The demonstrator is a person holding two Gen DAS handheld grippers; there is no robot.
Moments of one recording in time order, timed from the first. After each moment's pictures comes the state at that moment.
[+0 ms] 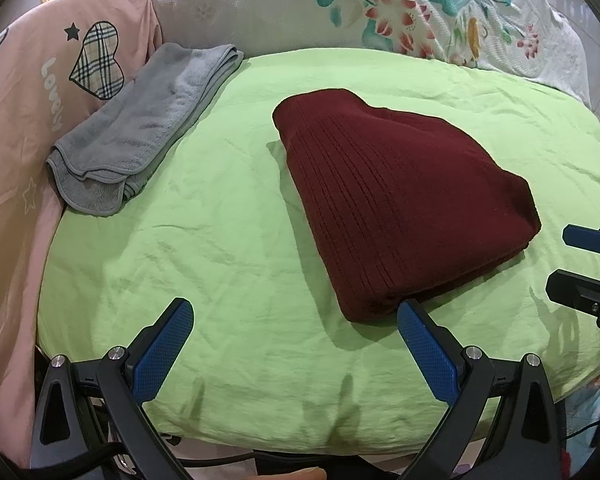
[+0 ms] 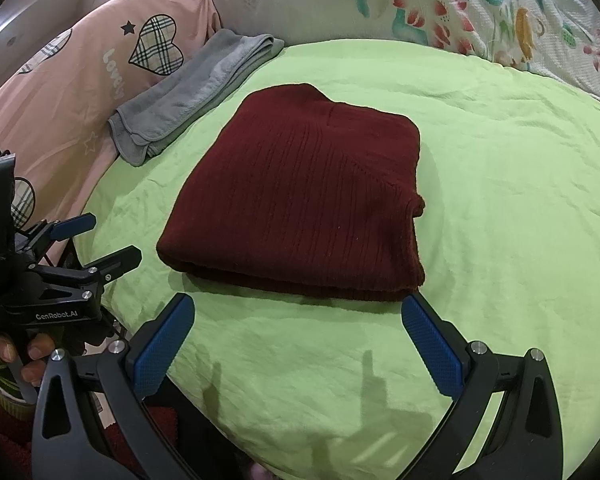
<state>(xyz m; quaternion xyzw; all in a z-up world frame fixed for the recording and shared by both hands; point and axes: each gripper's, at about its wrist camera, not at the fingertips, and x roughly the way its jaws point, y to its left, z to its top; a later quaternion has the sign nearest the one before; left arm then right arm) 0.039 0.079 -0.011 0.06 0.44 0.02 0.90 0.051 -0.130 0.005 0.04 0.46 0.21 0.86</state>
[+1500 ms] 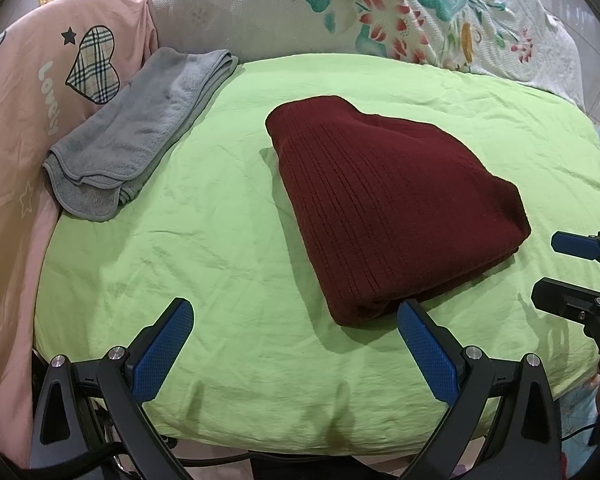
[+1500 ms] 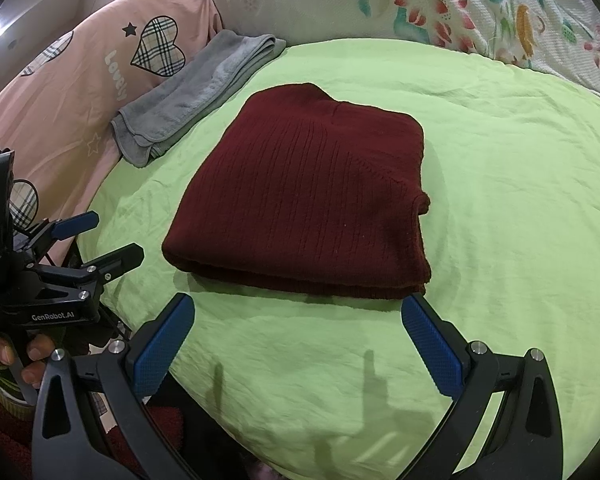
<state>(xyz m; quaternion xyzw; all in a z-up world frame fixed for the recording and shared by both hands) 0.035 0.075 -0.005 0.06 0.44 0.01 0.90 0.047 -0.127 0.005 0.04 0.45 0.22 0.86</state>
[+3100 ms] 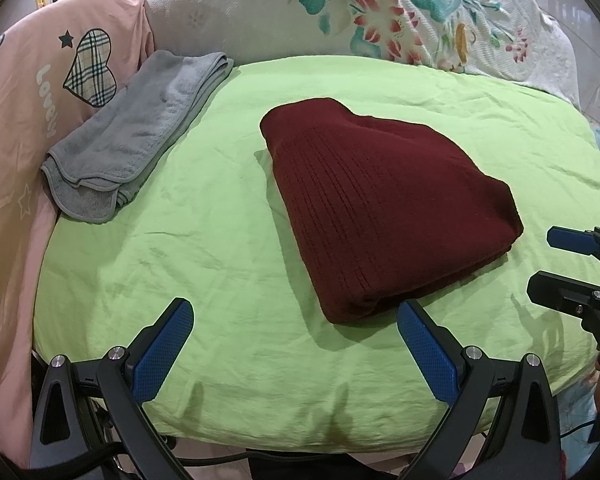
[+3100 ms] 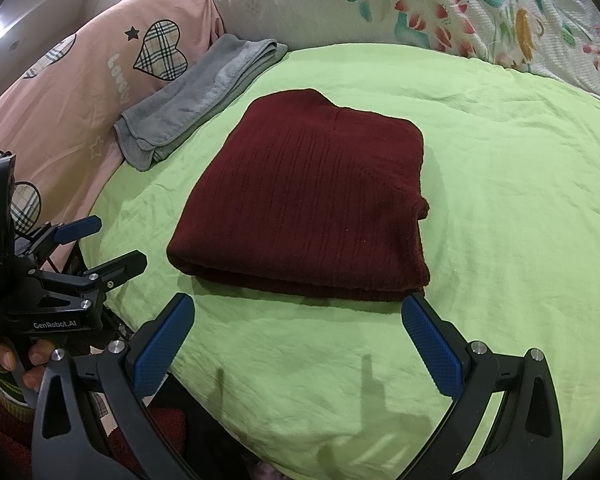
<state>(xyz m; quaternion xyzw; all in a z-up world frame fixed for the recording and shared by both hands) 0.032 0.075 -0.002 0.06 0.43 0.00 0.90 0.046 -0.127 0.011 0.05 0.45 0.22 0.86</state>
